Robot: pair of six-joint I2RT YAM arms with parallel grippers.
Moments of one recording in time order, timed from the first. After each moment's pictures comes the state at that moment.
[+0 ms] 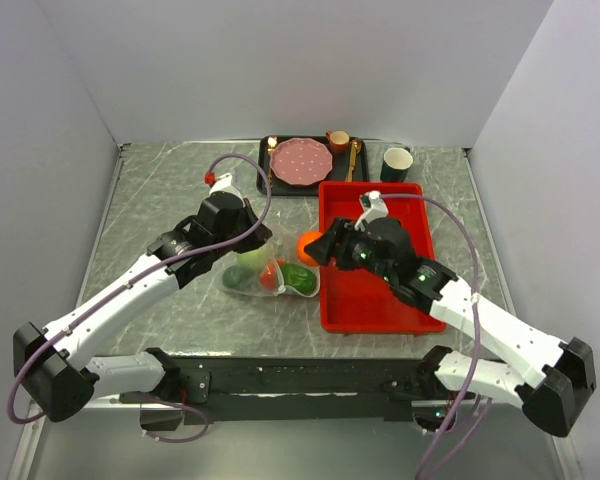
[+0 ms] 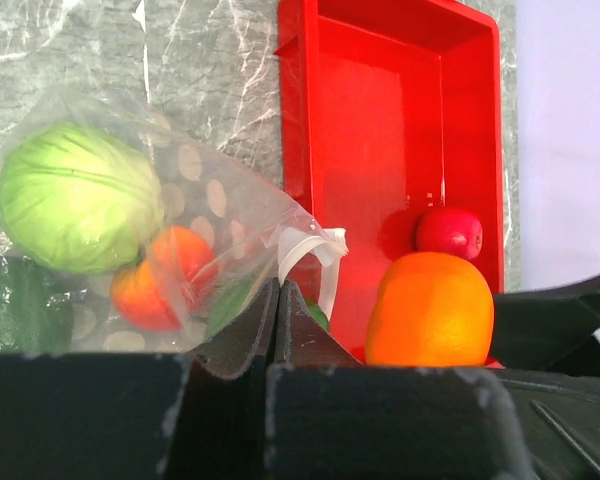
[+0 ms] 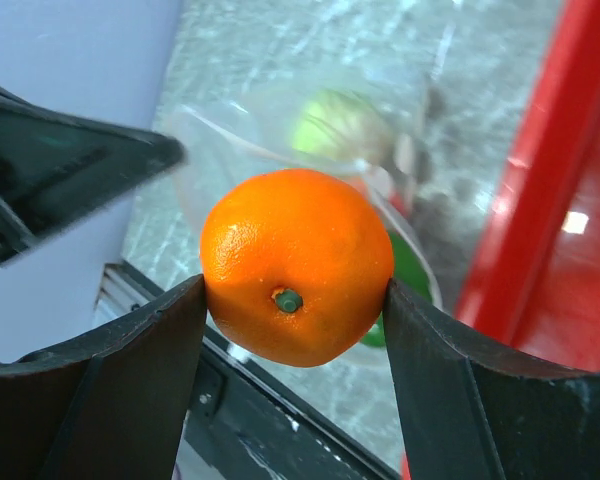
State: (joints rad) left arm -0.69 1.18 1.08 -0.45 -0.16 -0.83; right arm 0.74 1.02 0.83 -0.21 0.02 0.78
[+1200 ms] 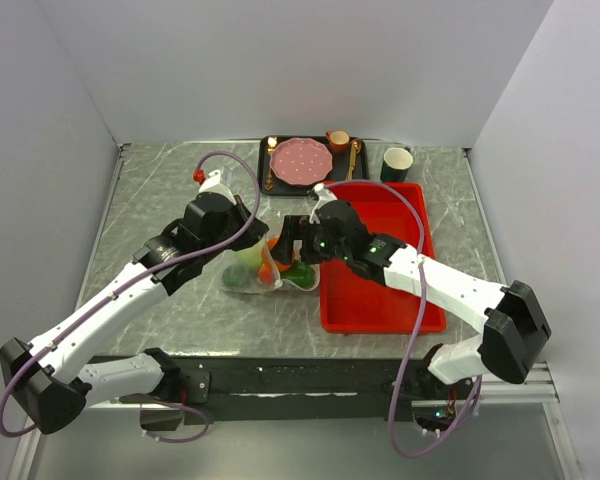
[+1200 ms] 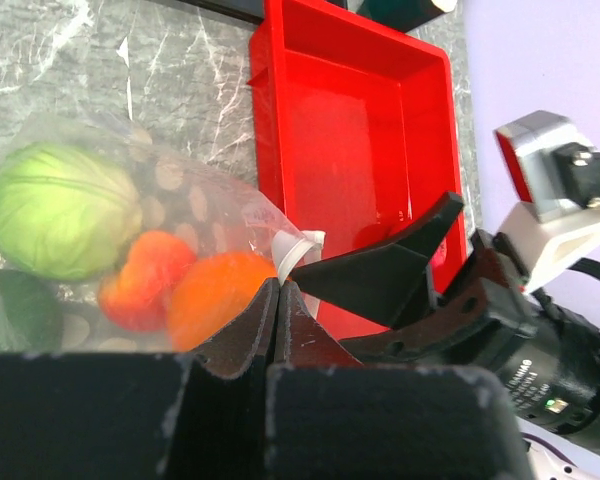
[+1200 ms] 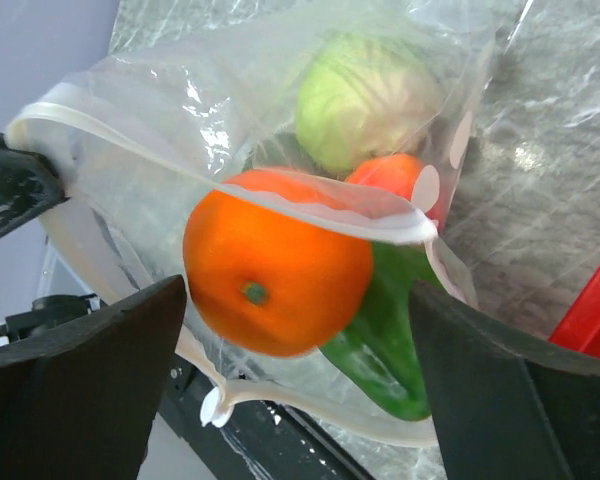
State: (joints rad) left arm -0.69 1.10 1.08 -0.43 -0.16 -0.83; right arm 0.81 1.38 1.04 -0.20 -0.09 0.67
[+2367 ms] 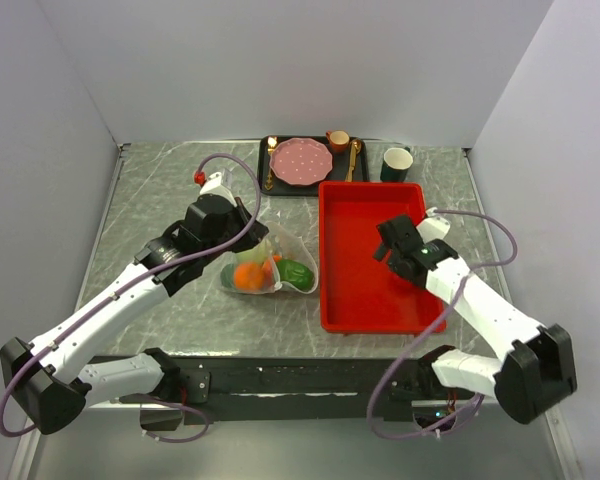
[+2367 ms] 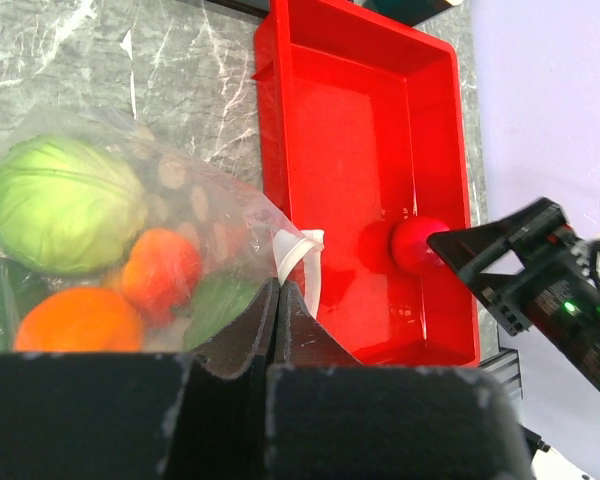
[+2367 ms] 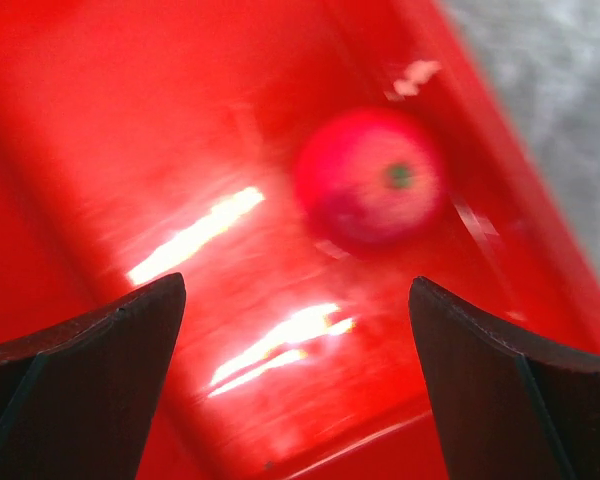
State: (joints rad) left arm -0.69 1.10 1.06 -0.42 -0.16 -0.83; right arm 0.45 1.15 0.85 -0.78 0.57 0.98
